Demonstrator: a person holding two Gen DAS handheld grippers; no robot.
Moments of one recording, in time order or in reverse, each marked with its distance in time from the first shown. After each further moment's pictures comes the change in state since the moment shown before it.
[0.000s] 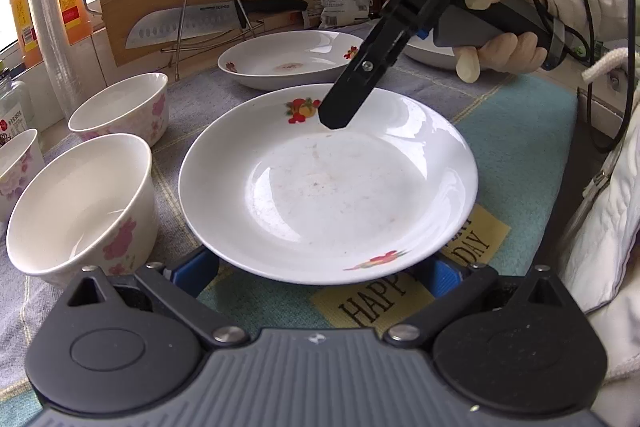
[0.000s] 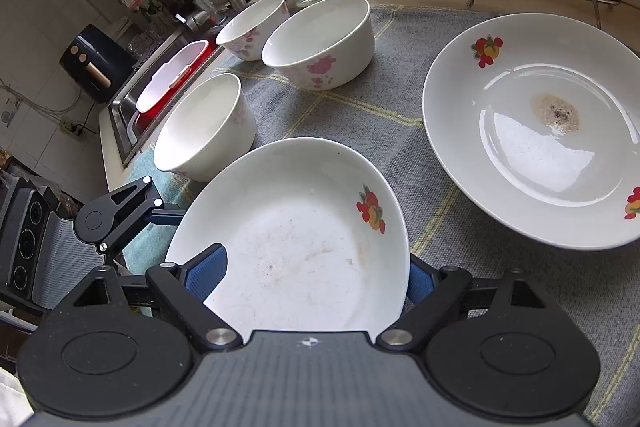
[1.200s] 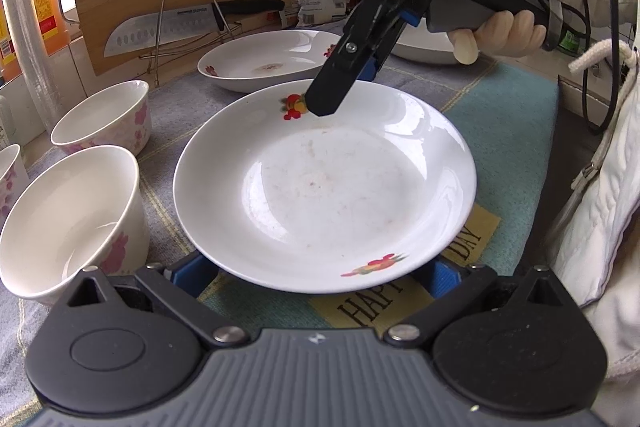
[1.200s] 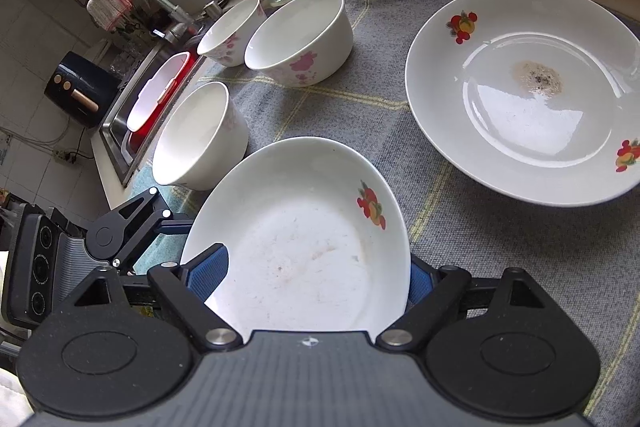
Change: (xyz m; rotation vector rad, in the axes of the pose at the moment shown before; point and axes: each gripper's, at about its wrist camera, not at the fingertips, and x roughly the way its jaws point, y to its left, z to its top) left arm 0.003 0.006 0.004 0.050 0.012 -0.061; right arm -0.010 0.001 -0.004 0.146 0.006 -0.006
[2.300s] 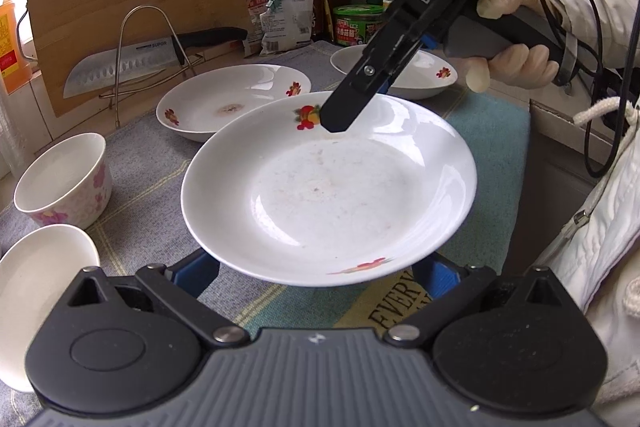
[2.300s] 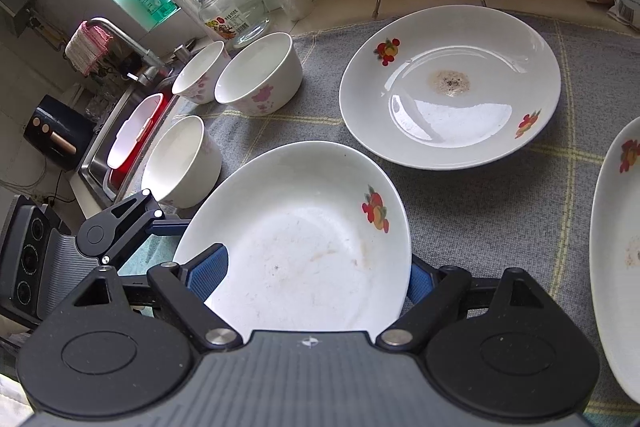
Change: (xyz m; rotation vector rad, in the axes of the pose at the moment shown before) left arm 0.007 -0.006 0.039 0.036 -0.041 -0.096; right arm -0.055 -0.014 -0.028 0.072 -0.117 -0.091
